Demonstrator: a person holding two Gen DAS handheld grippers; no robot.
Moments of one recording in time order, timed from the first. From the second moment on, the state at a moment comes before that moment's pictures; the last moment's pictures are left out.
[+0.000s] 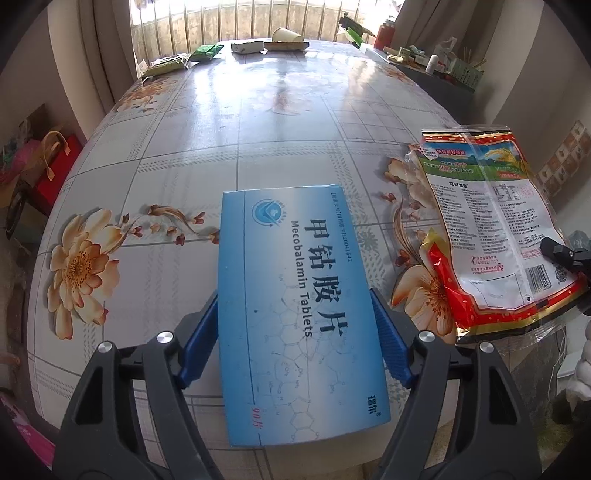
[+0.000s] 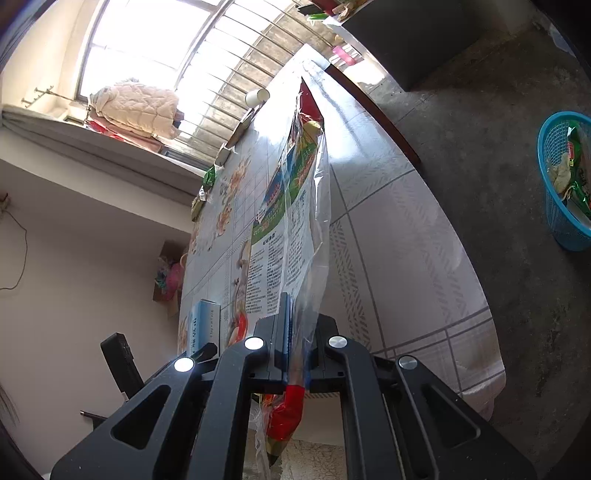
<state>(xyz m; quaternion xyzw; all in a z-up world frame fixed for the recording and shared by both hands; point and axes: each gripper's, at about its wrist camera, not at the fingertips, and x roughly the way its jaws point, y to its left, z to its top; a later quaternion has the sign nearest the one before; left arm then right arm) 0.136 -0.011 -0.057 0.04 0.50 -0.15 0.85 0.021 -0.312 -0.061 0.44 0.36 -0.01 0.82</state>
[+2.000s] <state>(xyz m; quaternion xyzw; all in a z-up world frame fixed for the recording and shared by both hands) 0.114 -0.363 0.054 0.10 0.42 -0.47 0.77 -0.195 -0.568 -0.087 0.58 0.09 -0.19 0.79</state>
